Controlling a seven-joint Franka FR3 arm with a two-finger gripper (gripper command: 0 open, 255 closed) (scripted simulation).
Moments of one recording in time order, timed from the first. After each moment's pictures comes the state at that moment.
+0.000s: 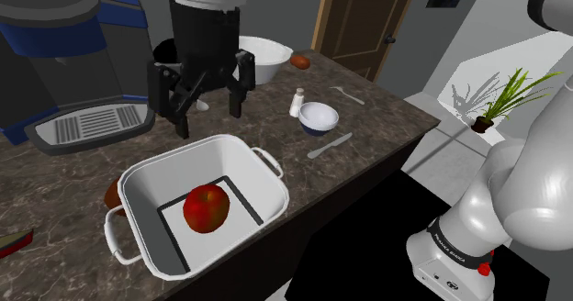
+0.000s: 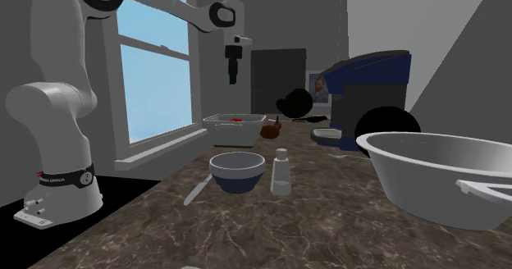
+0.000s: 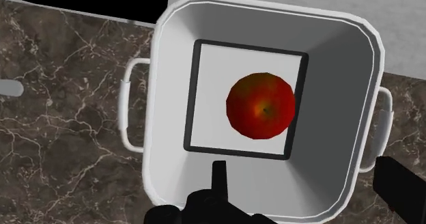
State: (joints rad) arm 0.37 0.12 0.52 -1.62 0.02 1.74 0.69
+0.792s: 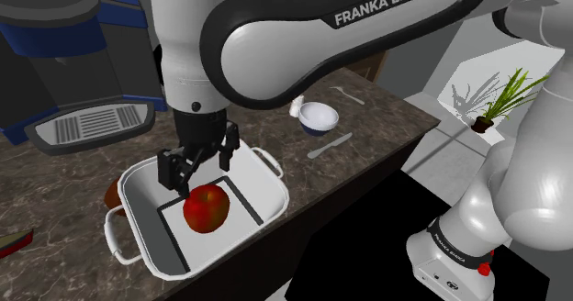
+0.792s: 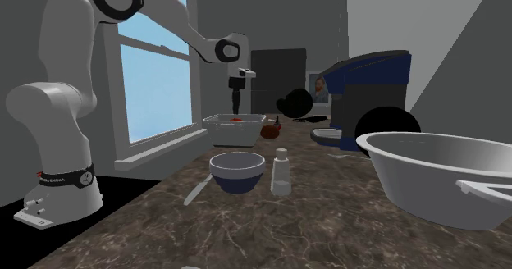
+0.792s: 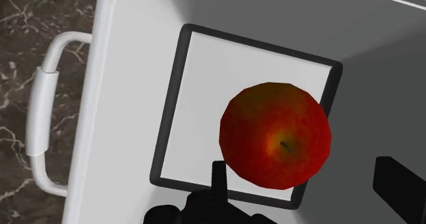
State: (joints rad) arm 0.38 0.24 0.52 -1.82 0.00 2.03 0.58
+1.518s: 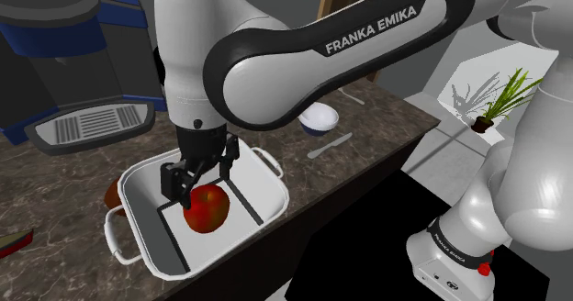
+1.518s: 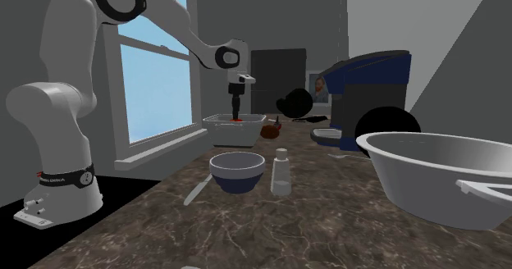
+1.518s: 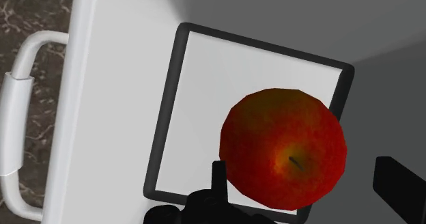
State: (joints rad) arm 0.39 0.26 0.52 -1.86 -0.01 2.09 0.59
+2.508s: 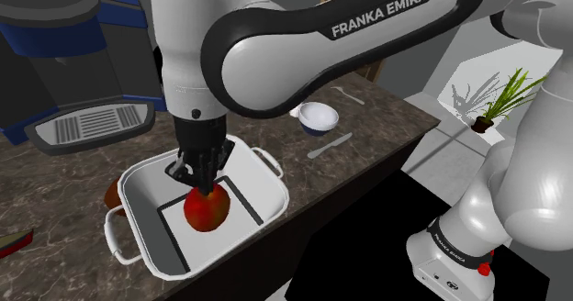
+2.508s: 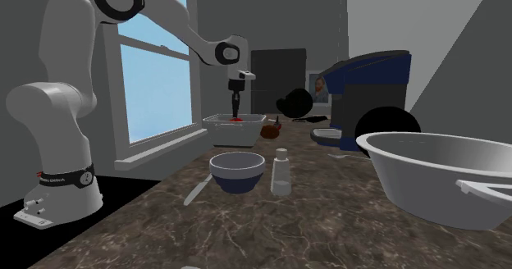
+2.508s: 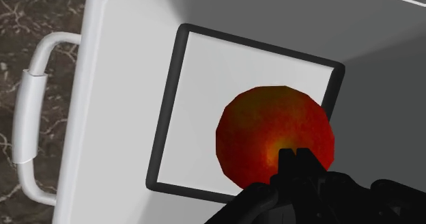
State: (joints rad) arm 0.39 0.25 0.52 -1.83 -0.01 2.05 0.59
